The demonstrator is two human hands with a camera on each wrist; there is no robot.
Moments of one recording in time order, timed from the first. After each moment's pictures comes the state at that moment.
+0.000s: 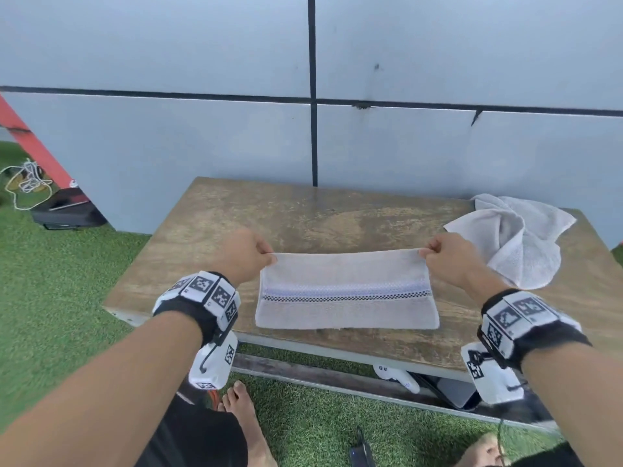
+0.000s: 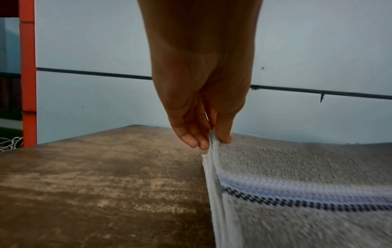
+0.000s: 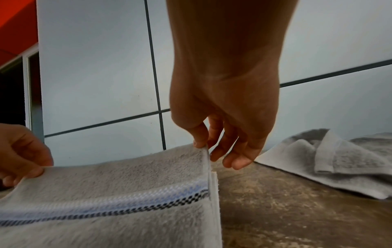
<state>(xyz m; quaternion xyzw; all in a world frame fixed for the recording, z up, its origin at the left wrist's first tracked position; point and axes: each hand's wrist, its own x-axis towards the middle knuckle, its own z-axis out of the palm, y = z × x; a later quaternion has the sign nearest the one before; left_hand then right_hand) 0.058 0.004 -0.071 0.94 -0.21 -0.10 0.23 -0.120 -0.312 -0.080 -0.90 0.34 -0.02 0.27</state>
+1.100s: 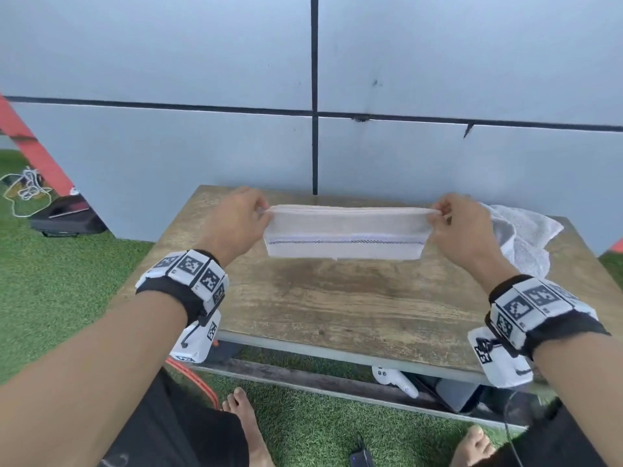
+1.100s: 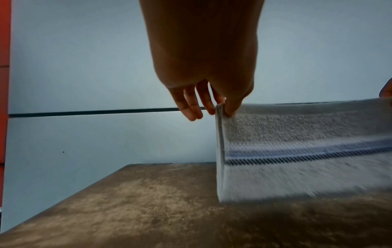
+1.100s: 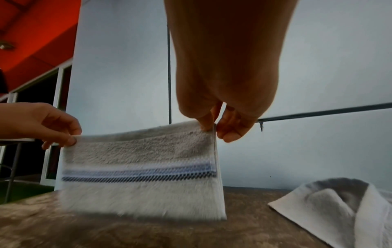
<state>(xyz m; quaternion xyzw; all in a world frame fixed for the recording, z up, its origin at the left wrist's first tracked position) 0.067 0.014 -0.010 0.92 -0.31 0.09 0.25 -0.116 -0.304 -0.025 -0.90 0.27 -0.25 0.23</state>
